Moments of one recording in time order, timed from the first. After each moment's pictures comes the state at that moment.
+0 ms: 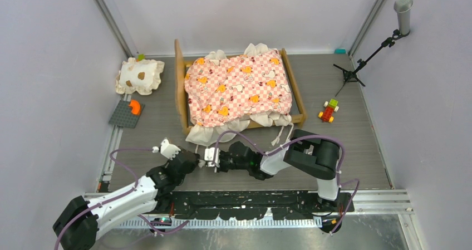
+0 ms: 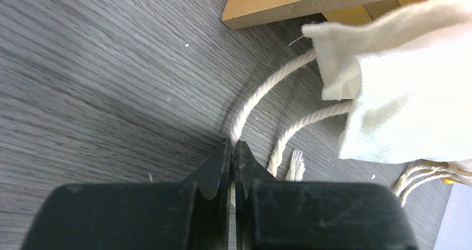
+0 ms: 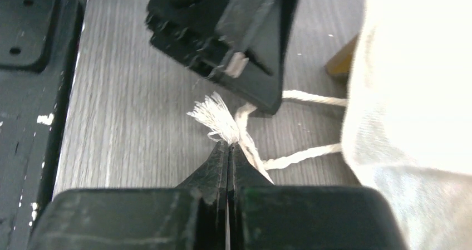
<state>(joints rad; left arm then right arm) -0.82 0.71 0.11 -0.20 -0.58 -1.40 1.18 1.91 0.72 0.86 -0.24 -0.36</state>
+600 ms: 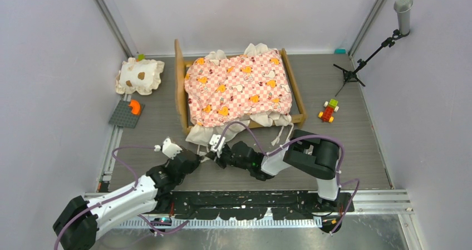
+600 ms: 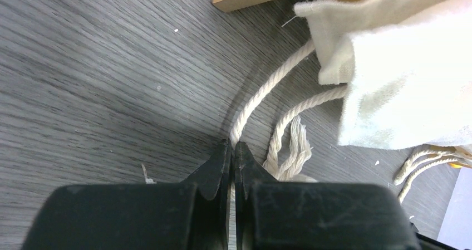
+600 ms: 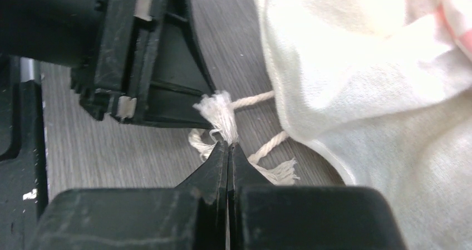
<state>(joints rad) -0.82 0.71 0.12 -0.21 -0.53 -1.37 1.18 1.91 0.69 1.02 -0.04 -0.05</state>
